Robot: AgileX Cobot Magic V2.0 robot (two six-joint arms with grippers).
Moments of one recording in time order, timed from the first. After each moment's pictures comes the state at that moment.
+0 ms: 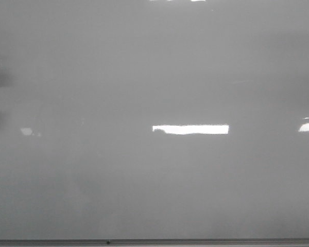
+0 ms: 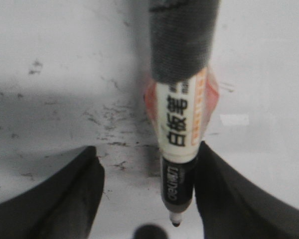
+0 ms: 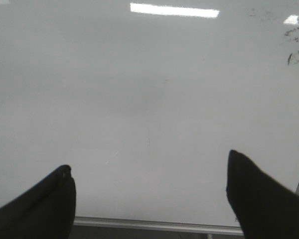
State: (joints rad) left arm -0.03 1.49 -0.88 -0.11 0.25 0.10; right arm 0.00 0.52 -0.65 -0.03 0.69 0.01
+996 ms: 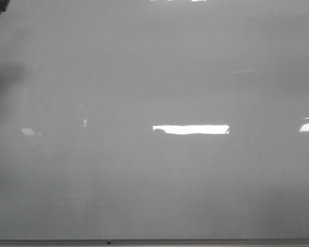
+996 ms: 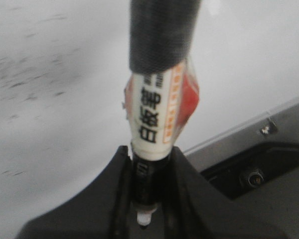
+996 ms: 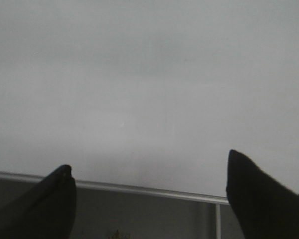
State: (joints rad) left arm -0.17 1.36 -1.16 -0.17 1.01 0.46; right arm 0.03 0.70 -0.84 0.04 0.90 -0.06
